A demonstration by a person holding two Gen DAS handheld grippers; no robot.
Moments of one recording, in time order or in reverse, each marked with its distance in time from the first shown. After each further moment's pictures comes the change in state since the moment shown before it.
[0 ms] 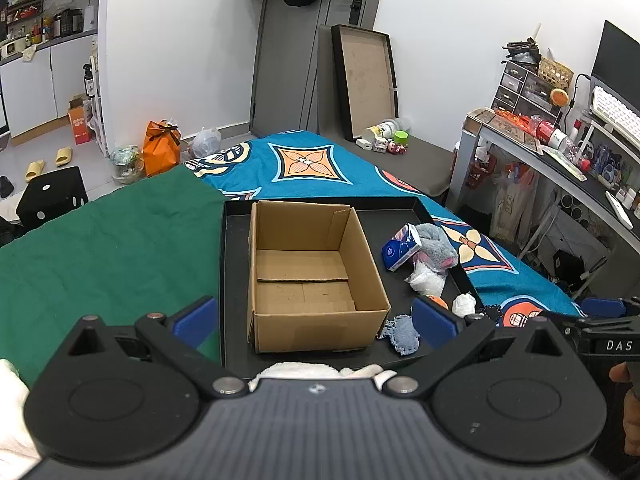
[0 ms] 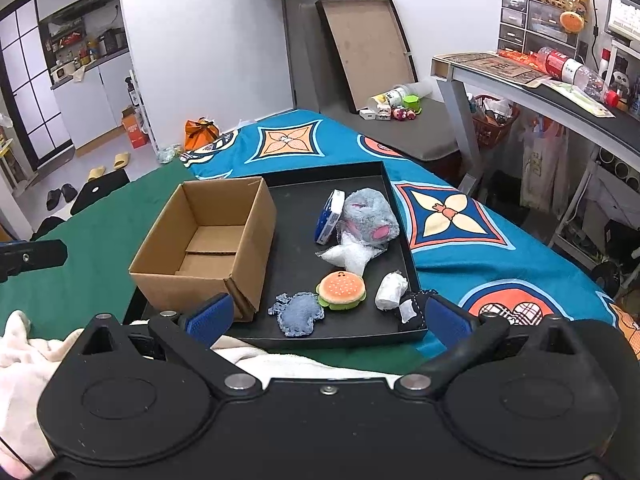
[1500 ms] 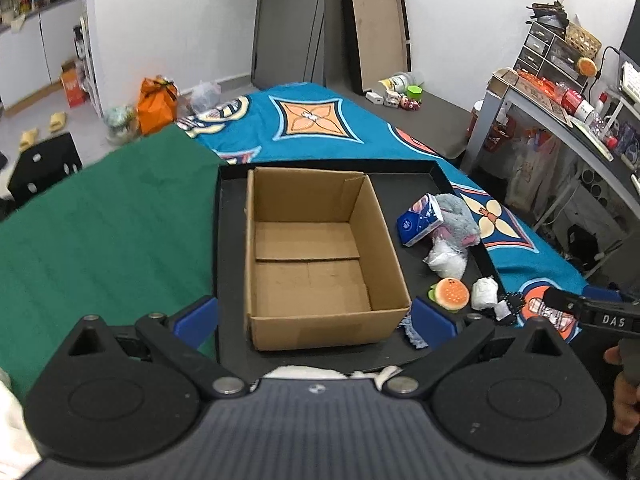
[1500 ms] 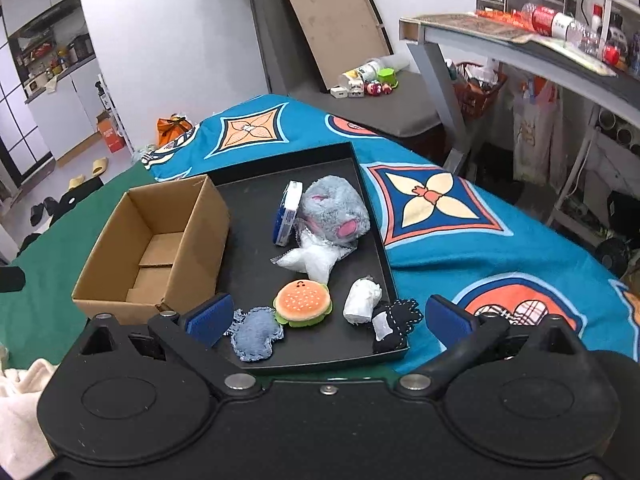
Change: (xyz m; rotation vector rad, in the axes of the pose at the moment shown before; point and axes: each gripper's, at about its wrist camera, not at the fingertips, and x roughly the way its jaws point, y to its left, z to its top) left arm 0.066 0.004 0.027 -0.013 0.178 0.008; right arm 0.068 -0.051 0.010 0.092 0.052 -0.008
